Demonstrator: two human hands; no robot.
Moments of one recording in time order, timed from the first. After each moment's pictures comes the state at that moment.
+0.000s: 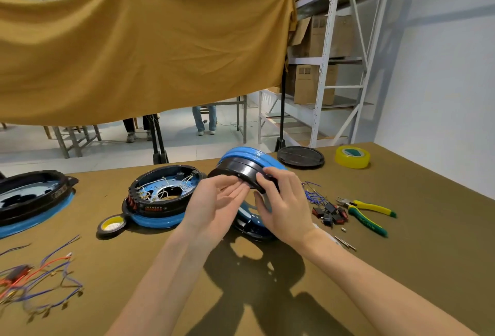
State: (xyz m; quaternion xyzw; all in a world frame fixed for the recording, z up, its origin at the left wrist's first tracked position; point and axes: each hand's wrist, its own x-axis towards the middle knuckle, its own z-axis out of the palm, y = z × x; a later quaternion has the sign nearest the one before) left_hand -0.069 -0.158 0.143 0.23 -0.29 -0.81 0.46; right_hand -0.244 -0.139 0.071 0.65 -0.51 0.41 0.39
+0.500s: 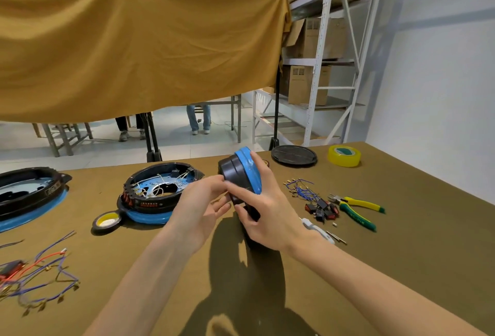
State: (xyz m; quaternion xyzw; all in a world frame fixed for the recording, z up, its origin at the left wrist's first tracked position) left_hand -0.049 -0.155 0.135 0.33 -0.41 -0.73 0.43; right_hand -0.217 -0.107 0.092 0.76 -0.47 0.41 0.16
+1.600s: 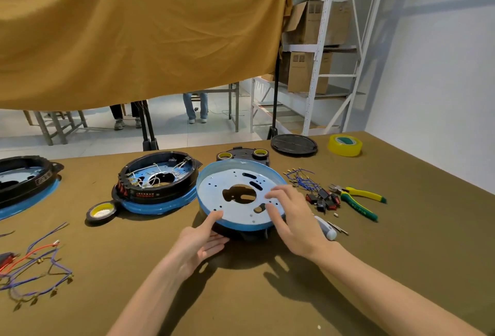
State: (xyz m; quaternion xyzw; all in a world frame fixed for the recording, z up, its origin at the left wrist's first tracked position) left_hand -0.044 -0.193 0.019 0.50 -0.41 -0.70 0.29; right_hand -0.269 -0.105 0.021 0.66 -0.64 0.38 0.04
